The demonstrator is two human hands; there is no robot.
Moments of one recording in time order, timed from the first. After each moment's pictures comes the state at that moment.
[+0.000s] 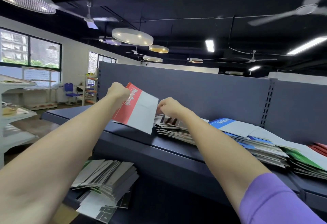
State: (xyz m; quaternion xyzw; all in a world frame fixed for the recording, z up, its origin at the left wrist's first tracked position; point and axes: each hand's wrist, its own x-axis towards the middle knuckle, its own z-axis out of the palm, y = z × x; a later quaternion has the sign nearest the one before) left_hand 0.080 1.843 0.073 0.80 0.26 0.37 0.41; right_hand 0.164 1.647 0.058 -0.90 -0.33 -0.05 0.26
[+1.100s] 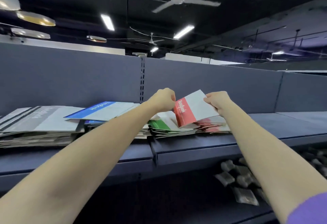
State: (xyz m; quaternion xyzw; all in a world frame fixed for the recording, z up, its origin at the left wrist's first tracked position) left_hand 0.188 1.338 0.065 0.90 -0.29 0.13 0.28; right_hand 0.144 1.109 0.067 -0.82 0.17 -0.24 0.50
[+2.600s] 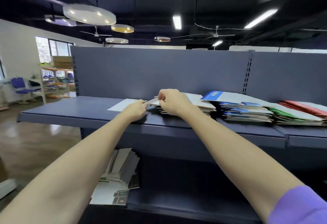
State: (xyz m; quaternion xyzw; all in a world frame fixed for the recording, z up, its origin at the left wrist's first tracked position) left_hand 0.108 1.826 -0.024 0.97 -0.02 0.14 0.18; right_hand 0.096 1.645 0.017 -0.93 -0.26 -0.21 0.17
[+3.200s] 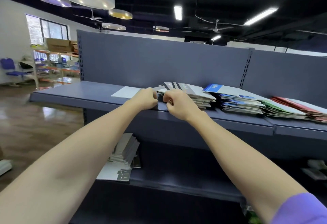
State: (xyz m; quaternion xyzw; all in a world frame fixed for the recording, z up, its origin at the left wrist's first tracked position) left_hand 0.064 1.817 -0.016 0.96 -0.07 0.16 0.22; right_hand 0.045 1.637 -0.018 -0.89 -0.33 -0.27 0.18
